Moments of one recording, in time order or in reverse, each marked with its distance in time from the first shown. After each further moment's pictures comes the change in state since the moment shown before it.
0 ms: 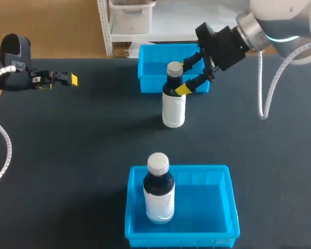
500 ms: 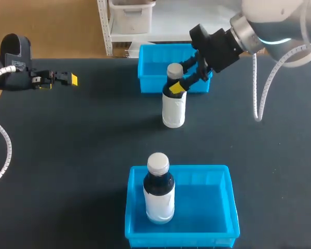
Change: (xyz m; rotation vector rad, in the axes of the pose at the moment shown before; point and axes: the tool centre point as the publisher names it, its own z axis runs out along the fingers) left arm 0.000 0.000 0.000 0.000 0.000 0.000; right arm -0.004 0.000 0.011 0.001 -0.011 0.011
